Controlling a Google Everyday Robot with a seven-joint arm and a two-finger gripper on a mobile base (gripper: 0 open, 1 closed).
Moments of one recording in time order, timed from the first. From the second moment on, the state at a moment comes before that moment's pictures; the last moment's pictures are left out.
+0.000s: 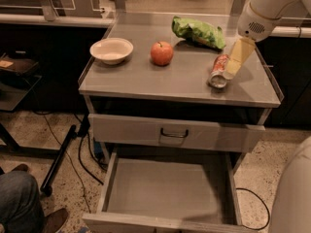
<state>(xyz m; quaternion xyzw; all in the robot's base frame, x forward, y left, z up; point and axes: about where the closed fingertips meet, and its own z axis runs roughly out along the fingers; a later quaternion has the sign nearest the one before) 0.657 -0.235 0.910 -0.53 0.83 -0.02 0.16</state>
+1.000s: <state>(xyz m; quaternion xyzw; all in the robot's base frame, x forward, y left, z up) 0.692 -0.221 0.839 -0.55 0.83 -0.03 0.12</state>
